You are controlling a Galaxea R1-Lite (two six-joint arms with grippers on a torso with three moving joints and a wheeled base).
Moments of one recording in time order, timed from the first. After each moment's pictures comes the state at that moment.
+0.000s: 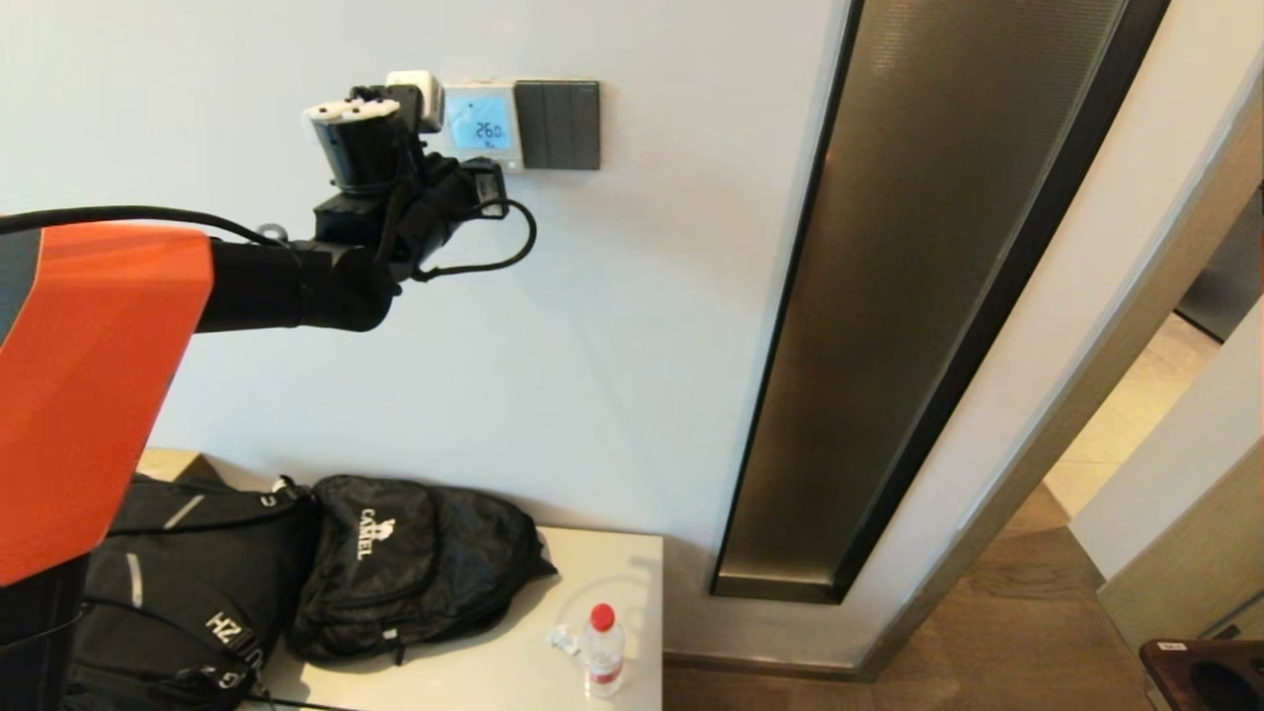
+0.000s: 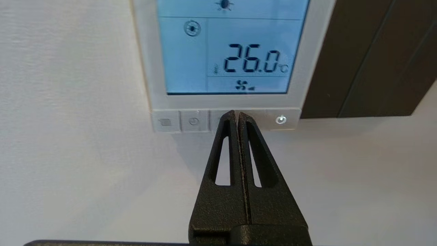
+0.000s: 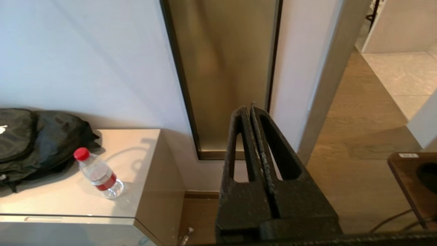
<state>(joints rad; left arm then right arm) -0.32 2.22 -1.86 -0.58 0.07 -0.01 -0.01 0.01 0.00 -0.01 0.02 -0.01</state>
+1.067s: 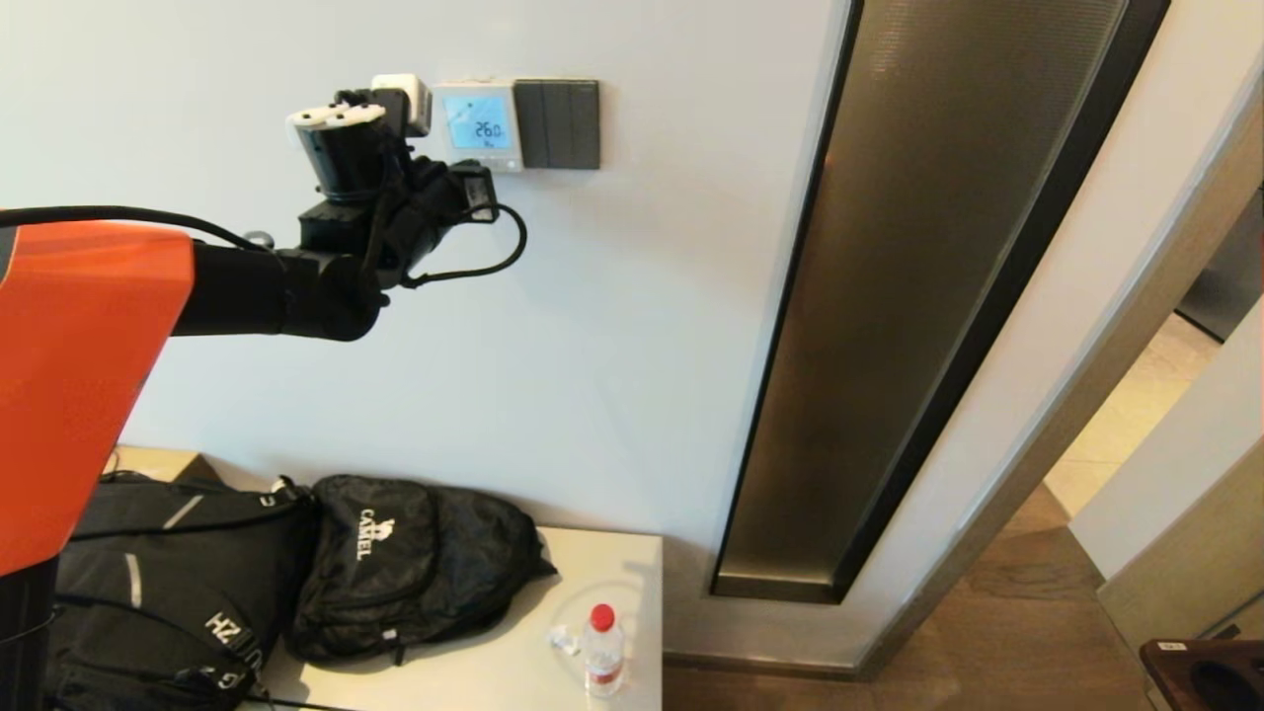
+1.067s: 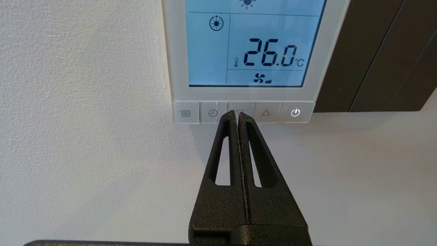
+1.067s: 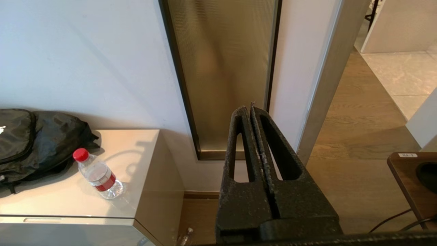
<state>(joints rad) -0.30 2.18 -1.76 -0.64 0.07 -0.01 -0.01 0.01 0.00 -0.01 0.02 -0.01</state>
